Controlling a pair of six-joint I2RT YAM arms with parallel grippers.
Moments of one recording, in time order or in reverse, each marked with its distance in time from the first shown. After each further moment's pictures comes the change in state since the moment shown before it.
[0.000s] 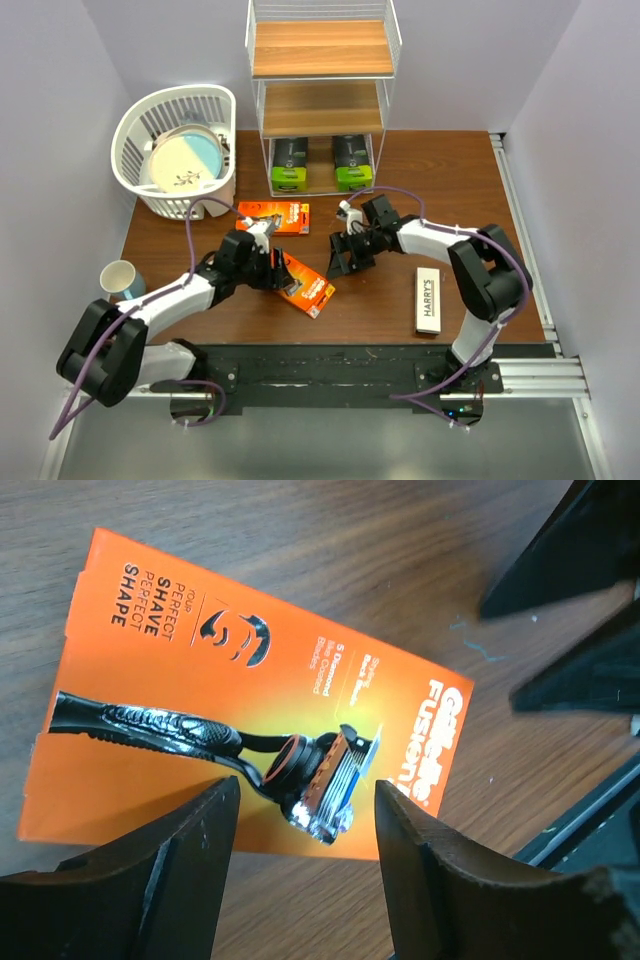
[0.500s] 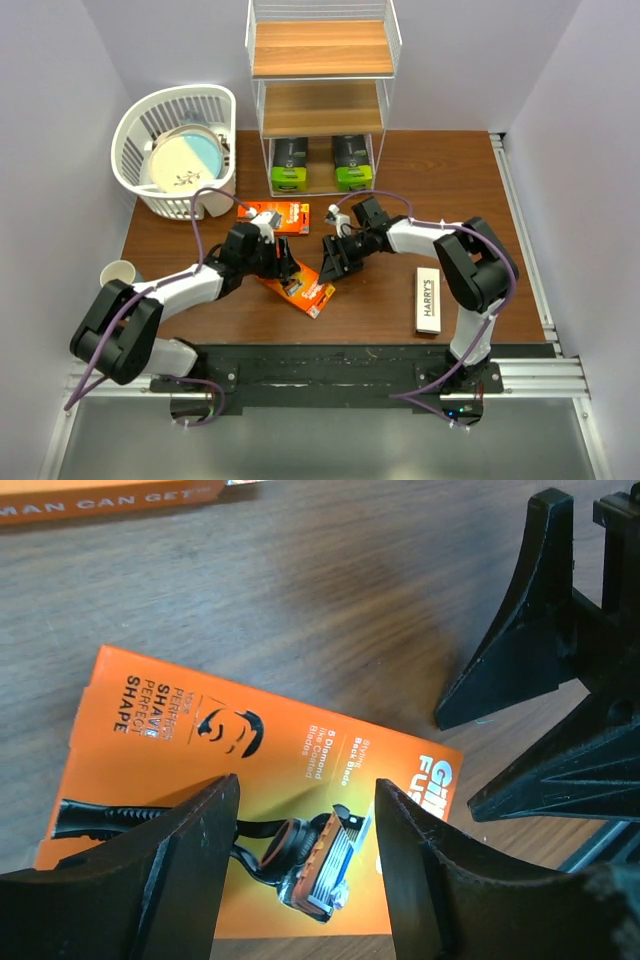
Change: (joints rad) left arm 0.008 0.125 0.048 0.148 -0.022 -0.016; right arm 0.045 0.101 0.040 0.041 -0.124 0.018
